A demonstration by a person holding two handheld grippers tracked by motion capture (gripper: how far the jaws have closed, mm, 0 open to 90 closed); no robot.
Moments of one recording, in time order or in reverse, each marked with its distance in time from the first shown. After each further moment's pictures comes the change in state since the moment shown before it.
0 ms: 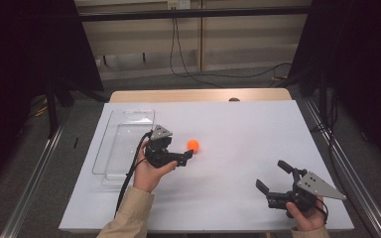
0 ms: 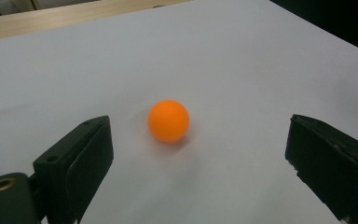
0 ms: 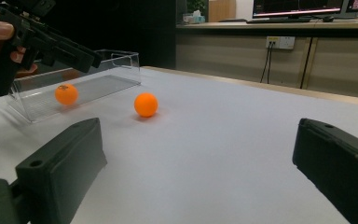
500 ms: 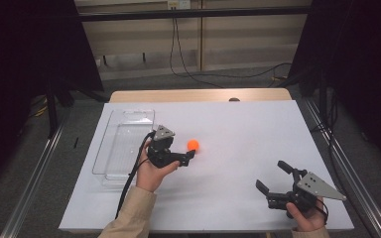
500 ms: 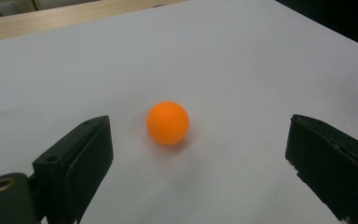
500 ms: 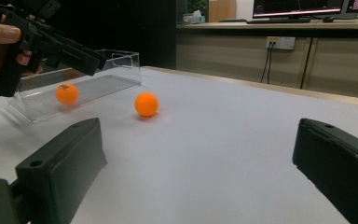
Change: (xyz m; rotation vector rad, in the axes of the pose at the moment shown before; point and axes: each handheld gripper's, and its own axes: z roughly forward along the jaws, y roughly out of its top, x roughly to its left) left arm -0.003 0.000 0.005 -0.013 0.005 0.005; right arm 0.001 0.000 -0.001 -0.001 0.002 -0.003
